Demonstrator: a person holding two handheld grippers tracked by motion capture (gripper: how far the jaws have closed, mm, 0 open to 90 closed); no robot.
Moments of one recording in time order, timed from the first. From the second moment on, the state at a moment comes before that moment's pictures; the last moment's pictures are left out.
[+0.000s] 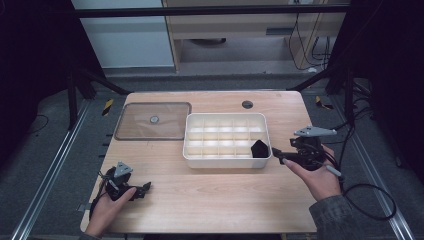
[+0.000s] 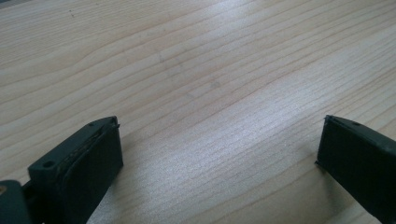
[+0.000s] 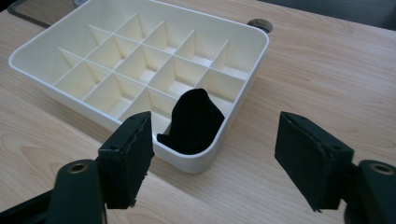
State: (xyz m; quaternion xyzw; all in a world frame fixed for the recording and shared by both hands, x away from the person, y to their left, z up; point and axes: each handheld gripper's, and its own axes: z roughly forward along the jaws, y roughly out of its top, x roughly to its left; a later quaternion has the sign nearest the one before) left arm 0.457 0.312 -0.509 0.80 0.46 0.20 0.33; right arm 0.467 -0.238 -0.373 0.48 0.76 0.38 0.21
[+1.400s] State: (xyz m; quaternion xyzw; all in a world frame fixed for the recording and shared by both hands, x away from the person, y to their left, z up) left arm 0.458 0.312 -0.509 0.80 0.46 0.20 0.33; right arm 0.445 -0.266 -0.489 0.48 0.77 0.36 0.20
